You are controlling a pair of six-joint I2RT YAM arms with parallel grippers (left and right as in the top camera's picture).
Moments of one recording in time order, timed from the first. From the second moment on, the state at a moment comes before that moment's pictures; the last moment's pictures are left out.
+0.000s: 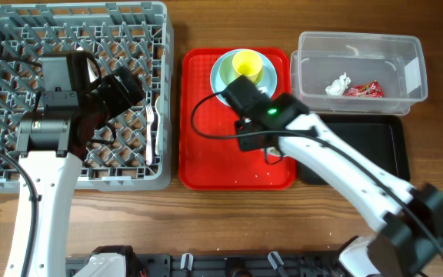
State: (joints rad) left arm -0.01 1.28 1.28 -0.89 0.11 -0.56; right arm 0.67 1.64 1.37 -1.06 0.18 0.46
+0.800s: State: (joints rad) left arm -0.01 1.28 1.28 -0.89 0.11 -0.56; right arm -0.27 1.55 1.21 -1.09 -0.62 0.03
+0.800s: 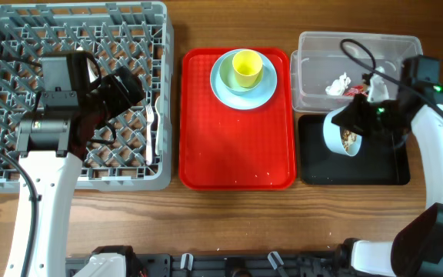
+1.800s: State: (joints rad) left arm -0.01 1.28 1.28 -0.89 0.11 -0.56; right arm -0.73 1.52 0.90 -1.02 -1.33 -0.38
